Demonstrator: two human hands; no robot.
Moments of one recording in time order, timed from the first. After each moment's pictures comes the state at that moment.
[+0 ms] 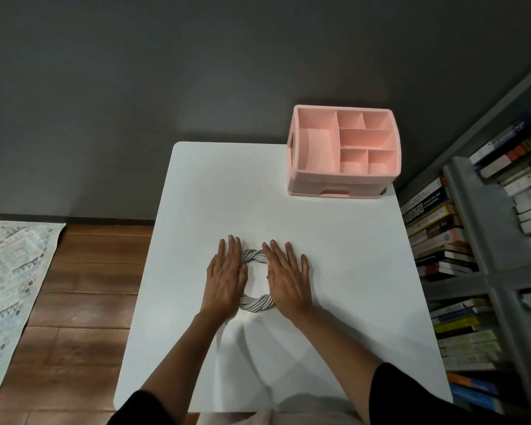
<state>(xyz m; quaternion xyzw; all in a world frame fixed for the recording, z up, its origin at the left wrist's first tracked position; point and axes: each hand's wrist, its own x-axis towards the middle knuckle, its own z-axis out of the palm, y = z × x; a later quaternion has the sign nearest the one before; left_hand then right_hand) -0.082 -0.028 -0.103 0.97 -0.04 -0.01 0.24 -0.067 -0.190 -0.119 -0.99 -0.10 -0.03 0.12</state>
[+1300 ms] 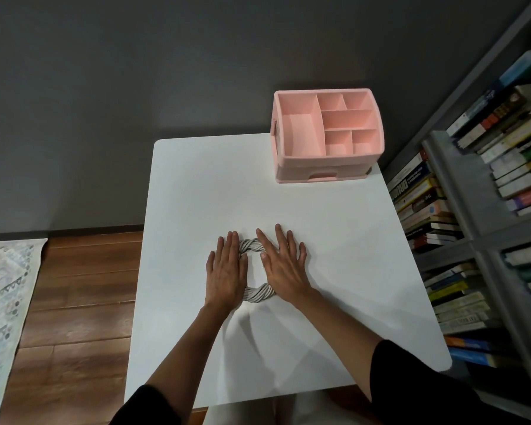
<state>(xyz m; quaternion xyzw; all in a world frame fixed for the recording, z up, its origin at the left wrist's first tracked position) -0.079 -0.035 -0.097 0.96 0.00 -0.08 0.27 -0.066 -0.180 -0.102 -0.99 -0.03 0.06 0.14</state>
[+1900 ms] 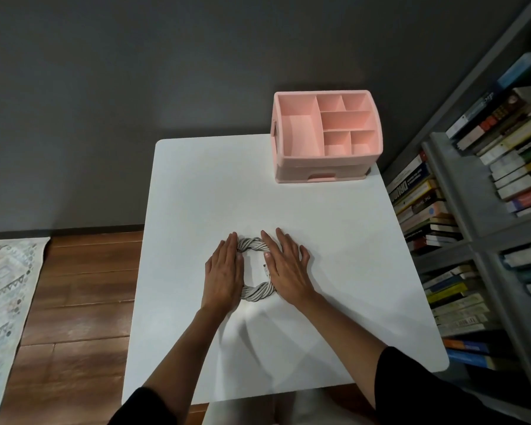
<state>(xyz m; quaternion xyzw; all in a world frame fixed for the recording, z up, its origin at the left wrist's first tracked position) -0.087 -0.035 -0.094 0.95 0.00 -0.02 0.30 -0.073 -0.192 -0.098 -0.97 -0.04 0.06 0.22</state>
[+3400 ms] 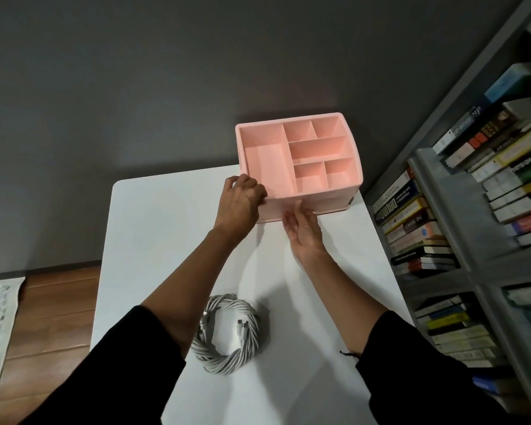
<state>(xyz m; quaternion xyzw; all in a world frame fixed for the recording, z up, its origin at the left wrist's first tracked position) 0.142 -0.131 -0.009 0.96 -0.23 0.10 0.15 0.109 -0.272 -0.074 -0.33 0.34 0.00 0.88</state>
